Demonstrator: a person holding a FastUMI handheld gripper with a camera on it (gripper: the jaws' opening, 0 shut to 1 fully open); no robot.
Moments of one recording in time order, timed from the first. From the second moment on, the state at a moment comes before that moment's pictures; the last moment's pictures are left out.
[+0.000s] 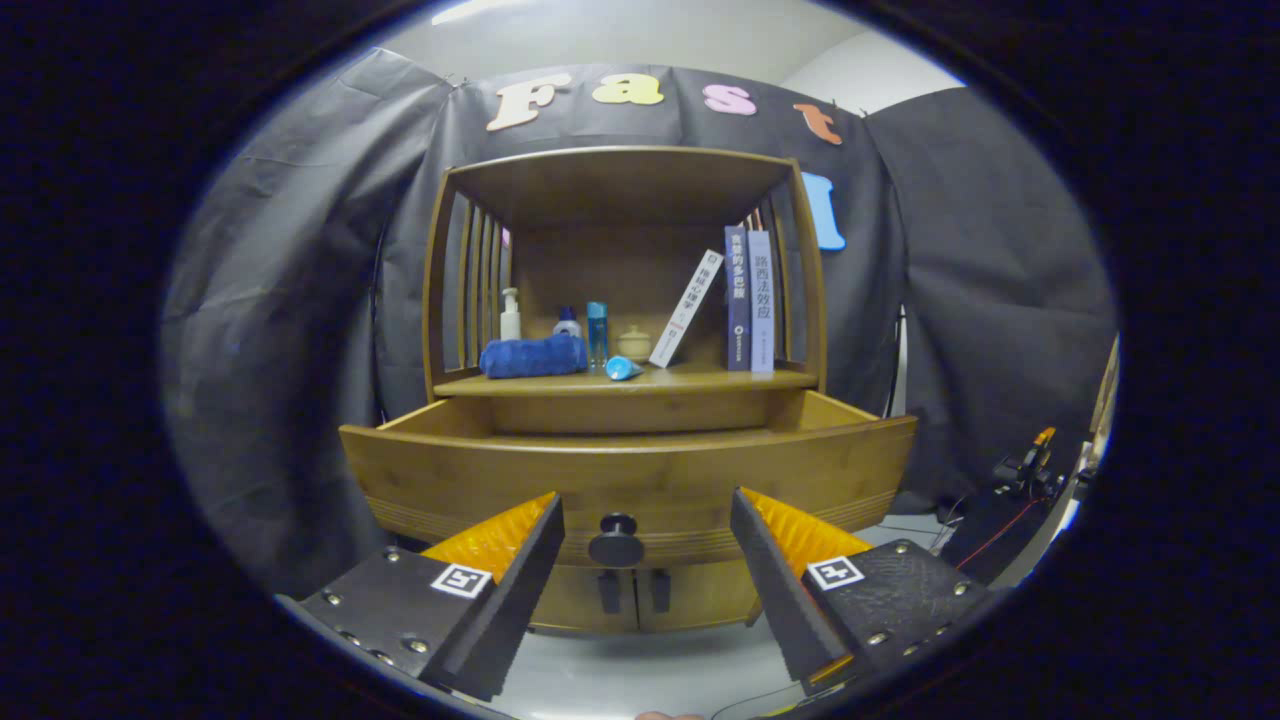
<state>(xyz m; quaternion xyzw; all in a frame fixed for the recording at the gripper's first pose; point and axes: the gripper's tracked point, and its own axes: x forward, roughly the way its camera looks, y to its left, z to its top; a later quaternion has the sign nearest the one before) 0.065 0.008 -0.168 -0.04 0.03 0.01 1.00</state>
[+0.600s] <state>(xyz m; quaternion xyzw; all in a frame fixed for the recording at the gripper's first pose) 0.130 0.012 -0.229 -0.03 0.09 0.00 1.00</state>
